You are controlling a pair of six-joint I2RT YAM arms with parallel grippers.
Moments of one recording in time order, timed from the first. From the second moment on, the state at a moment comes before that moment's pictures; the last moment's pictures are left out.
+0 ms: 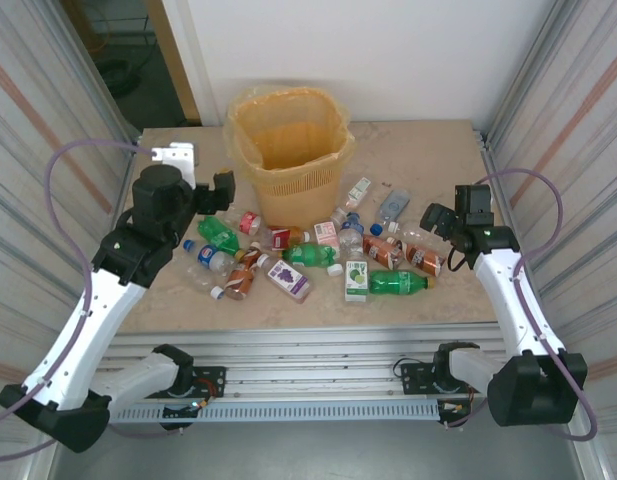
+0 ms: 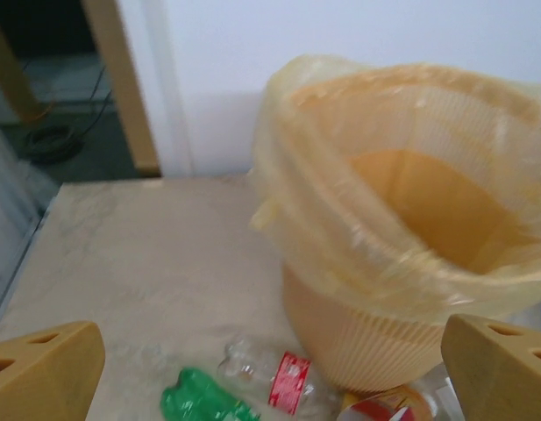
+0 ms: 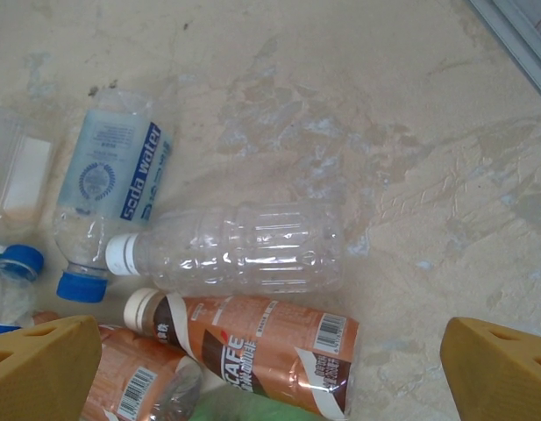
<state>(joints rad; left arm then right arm) -0.44 1.00 1.23 -0.59 -0.35 -0.17 0.04 1.10 0.95 -0.71 0.18 0.47</state>
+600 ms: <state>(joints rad) -0.07 0.90 0.82 -0.76 -0.19 -0.57 0.04 1.12 0.95 -0.70 0.16 0.47</state>
